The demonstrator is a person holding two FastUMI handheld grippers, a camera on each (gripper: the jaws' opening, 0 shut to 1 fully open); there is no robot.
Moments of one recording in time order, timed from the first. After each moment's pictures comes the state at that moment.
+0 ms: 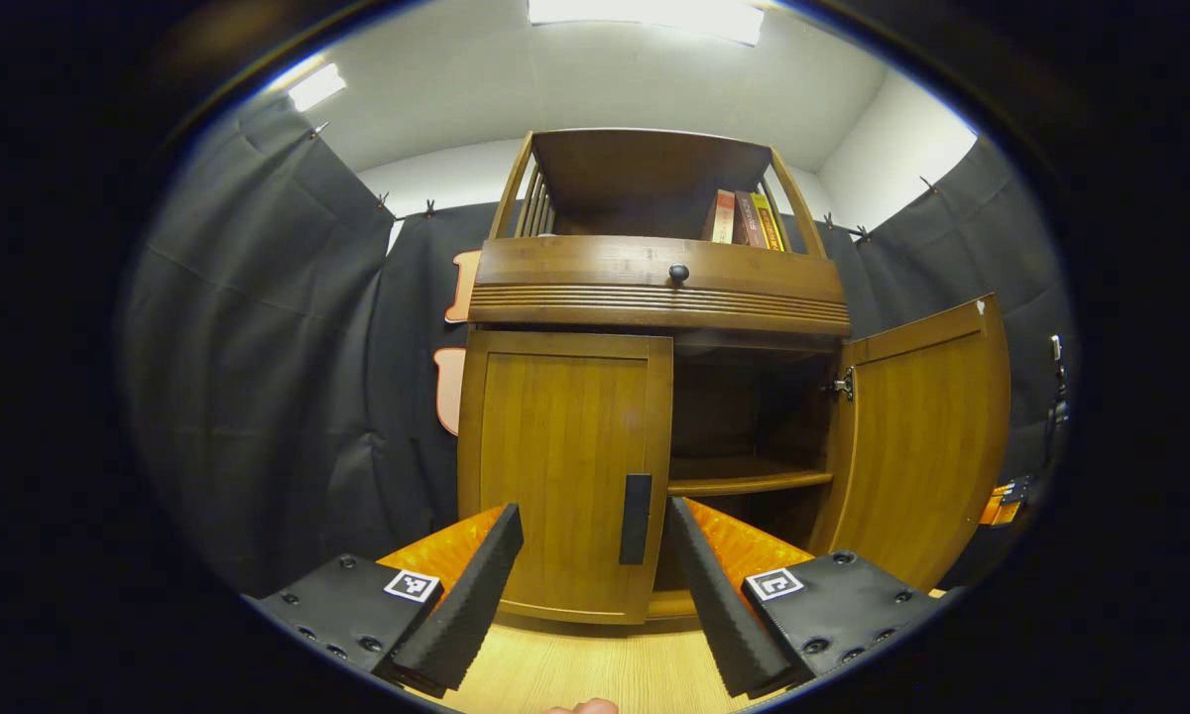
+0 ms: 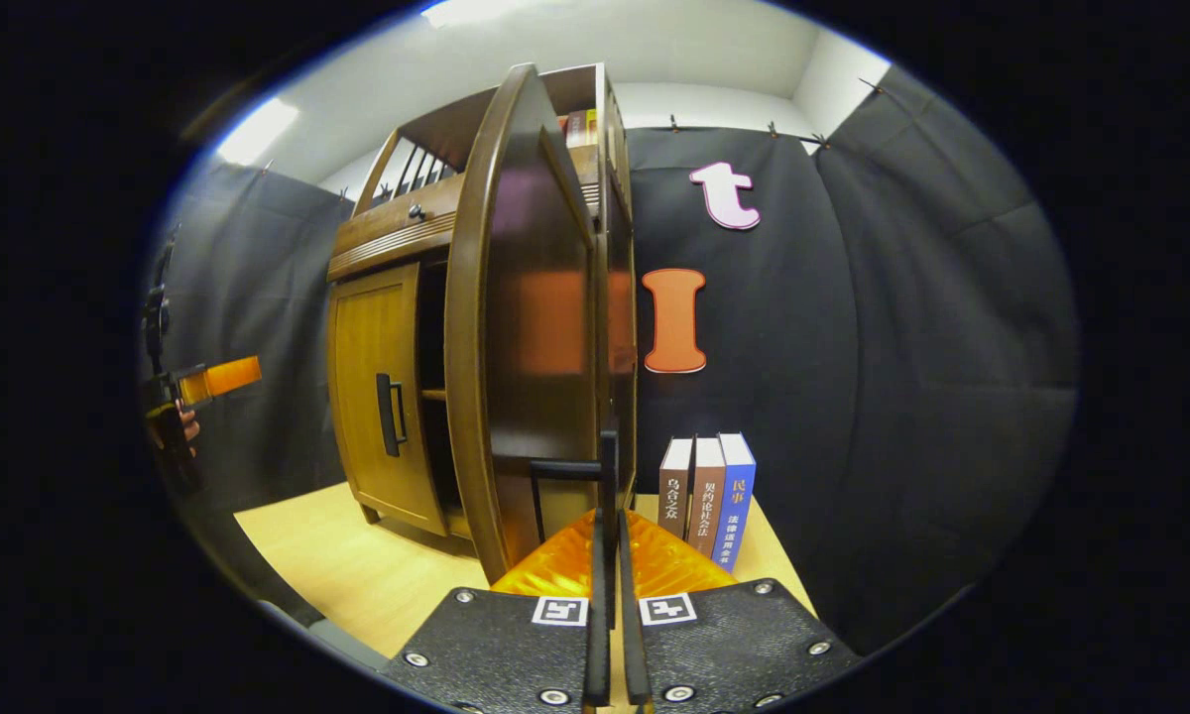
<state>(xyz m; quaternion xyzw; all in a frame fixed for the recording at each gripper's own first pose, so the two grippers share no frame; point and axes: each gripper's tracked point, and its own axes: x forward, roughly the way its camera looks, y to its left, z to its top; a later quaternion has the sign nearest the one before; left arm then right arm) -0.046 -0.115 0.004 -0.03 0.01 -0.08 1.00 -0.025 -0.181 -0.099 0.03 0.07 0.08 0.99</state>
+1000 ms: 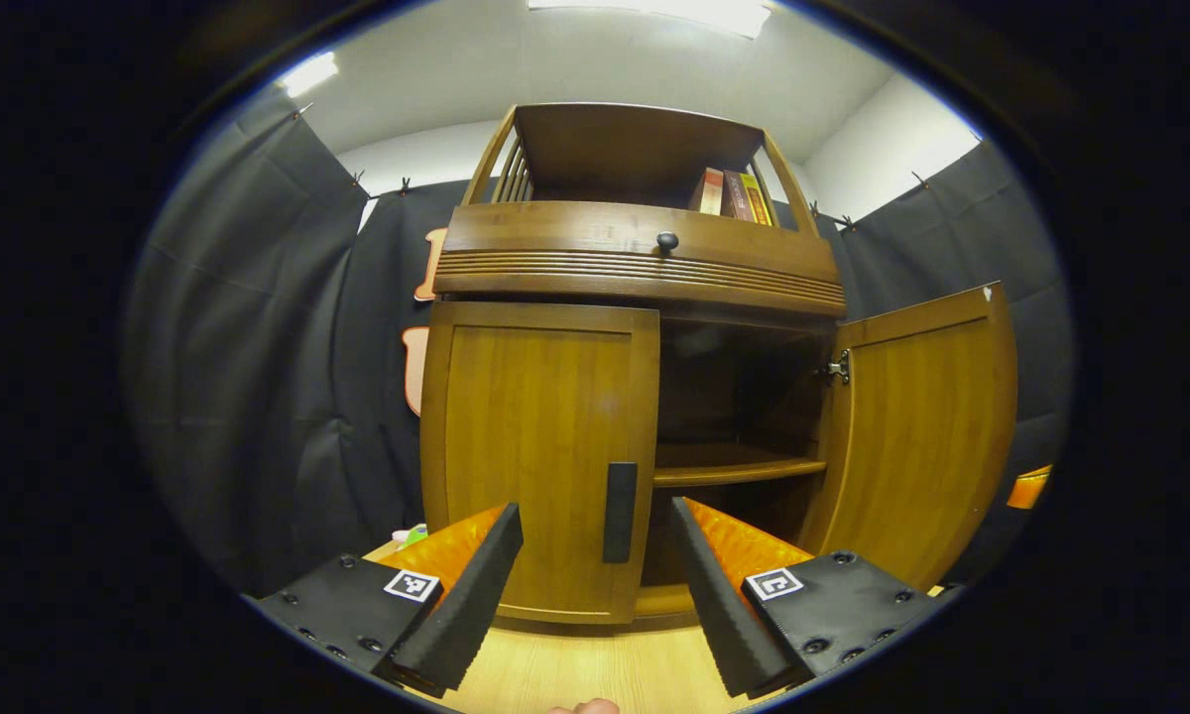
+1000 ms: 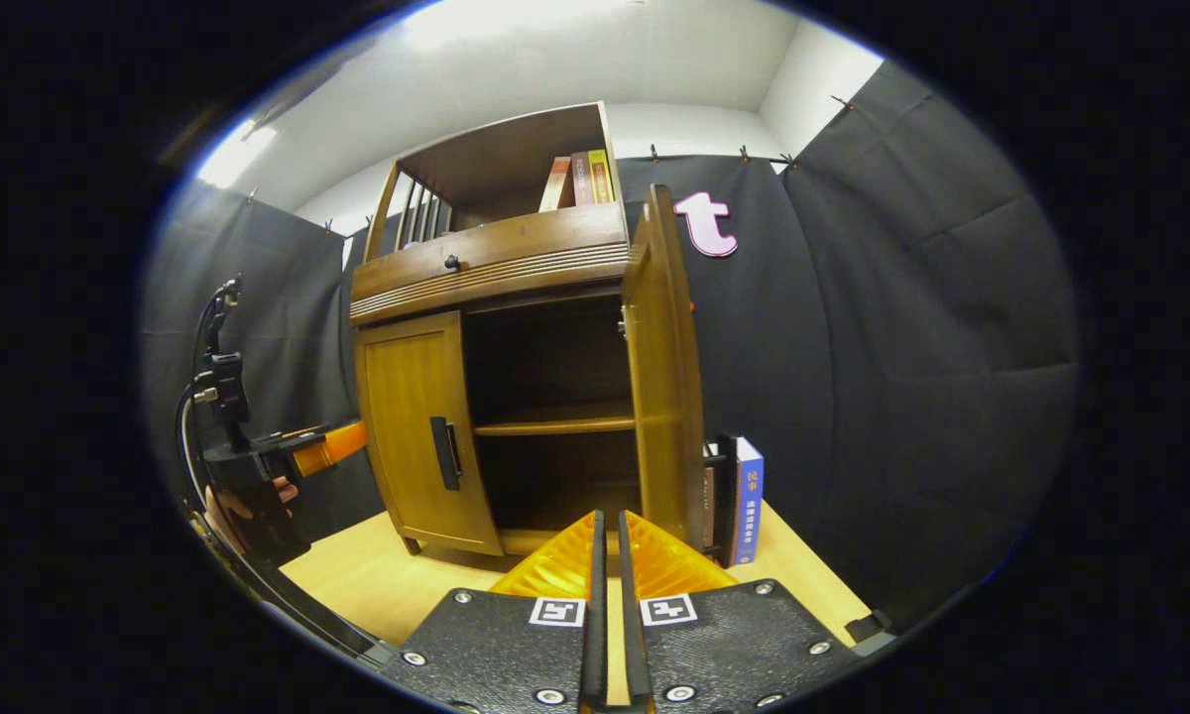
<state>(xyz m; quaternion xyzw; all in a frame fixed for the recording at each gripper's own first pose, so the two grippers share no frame) -0.004 -0.121 -0.022 -0.03 0.03 -0.12 0.99 -0.106 -0.091 -0.045 0.06 0.04 0.03 1.00</state>
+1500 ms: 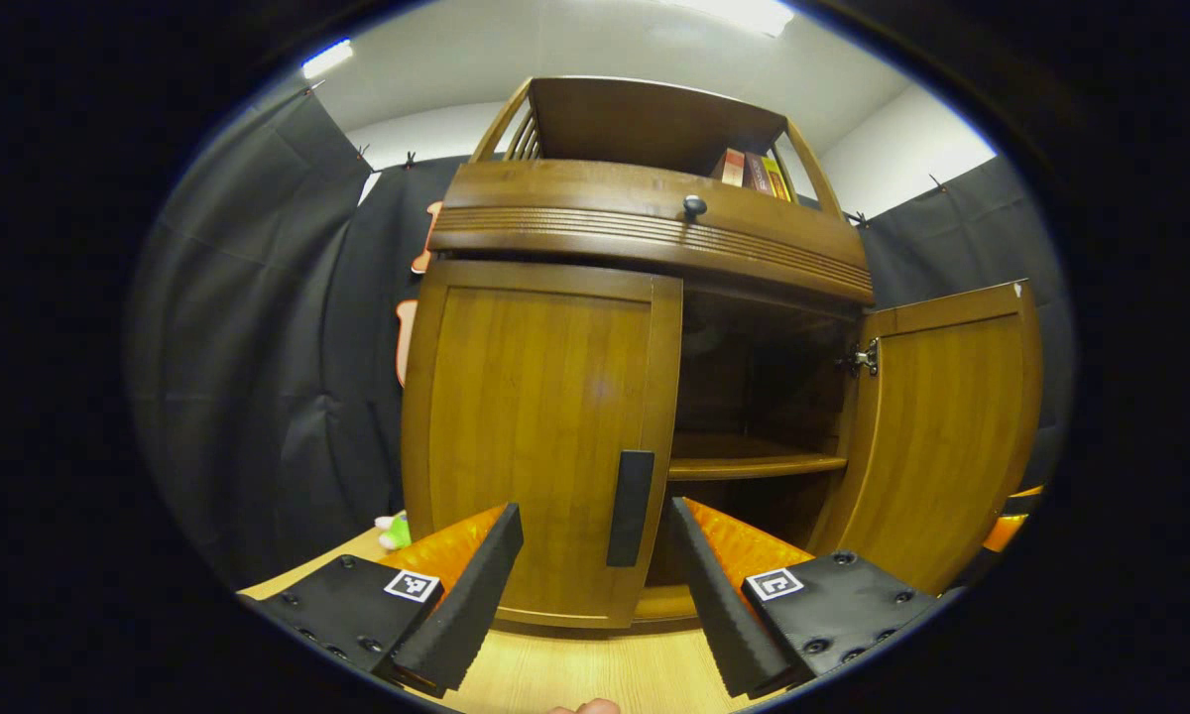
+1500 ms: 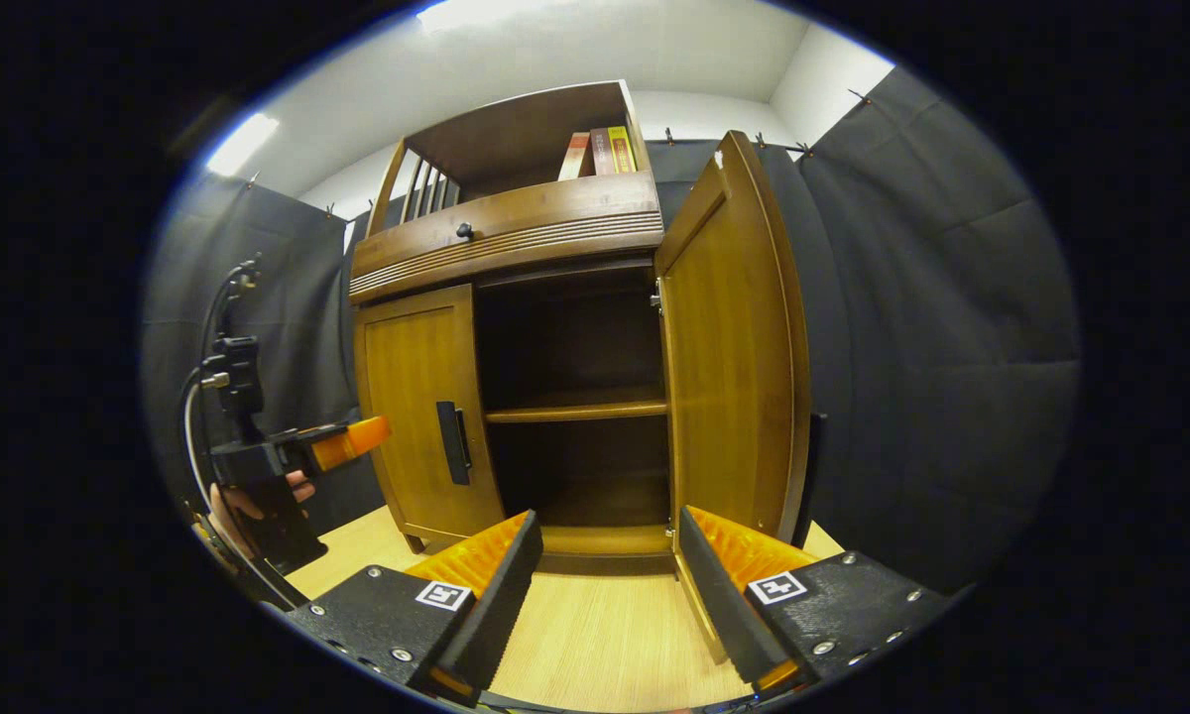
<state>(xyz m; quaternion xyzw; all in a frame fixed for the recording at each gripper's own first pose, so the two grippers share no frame) 0.054 -0.136 -0.062 -0.05 0.07 -0.13 0.99 -0.073 -0.057 -0.066 0.05 0.07 0.04 1.00</state>
